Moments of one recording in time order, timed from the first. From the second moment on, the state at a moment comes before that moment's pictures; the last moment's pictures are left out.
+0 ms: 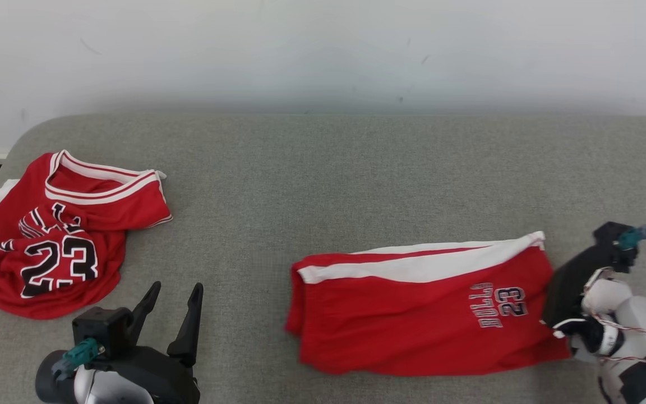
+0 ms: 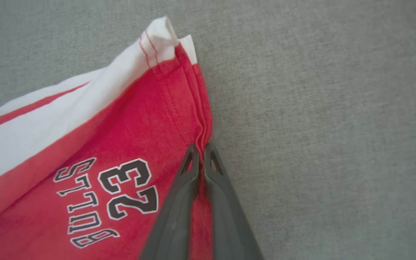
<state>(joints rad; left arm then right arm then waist) -0.19 0.31 -0.47 0.17 -0.47 0.12 -0.04 -0.47 -0.23 0.12 0.72 0.57 -0.12 0.54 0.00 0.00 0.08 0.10</state>
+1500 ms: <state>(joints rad) -0.19 0.31 -0.48 0.17 -0.47 0.12 -0.02 -0.41 -0.14 0.43 0.23 0.43 -0.02 0.70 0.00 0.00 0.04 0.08</state>
